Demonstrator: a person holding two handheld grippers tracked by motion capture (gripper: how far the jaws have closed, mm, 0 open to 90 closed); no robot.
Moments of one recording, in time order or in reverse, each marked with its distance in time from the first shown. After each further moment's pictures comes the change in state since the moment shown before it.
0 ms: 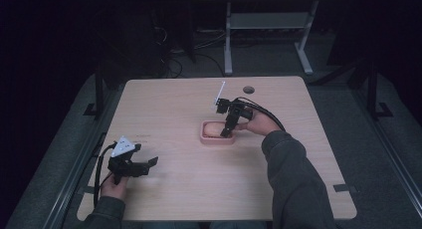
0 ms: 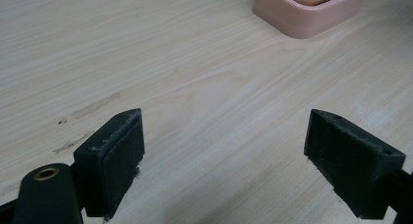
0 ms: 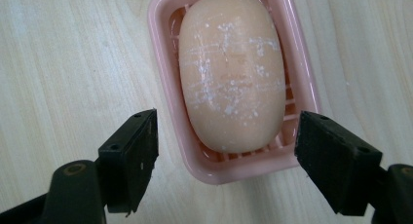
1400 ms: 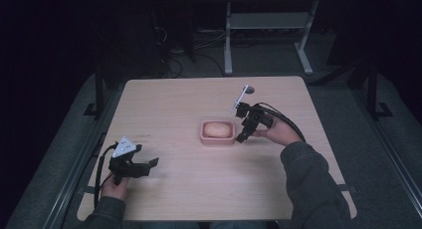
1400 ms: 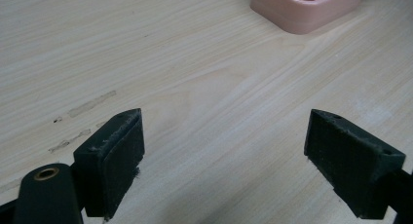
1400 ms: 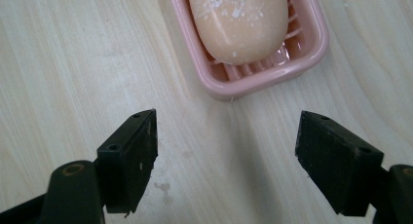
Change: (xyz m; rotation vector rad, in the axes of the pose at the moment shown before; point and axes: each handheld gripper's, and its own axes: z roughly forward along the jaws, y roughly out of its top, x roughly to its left) left arm -0.002 -0.001 0.002 0.012 -0.005 0.006; right arm 0.010 -0.059 -0.020 -0.057 -0.002 0.096
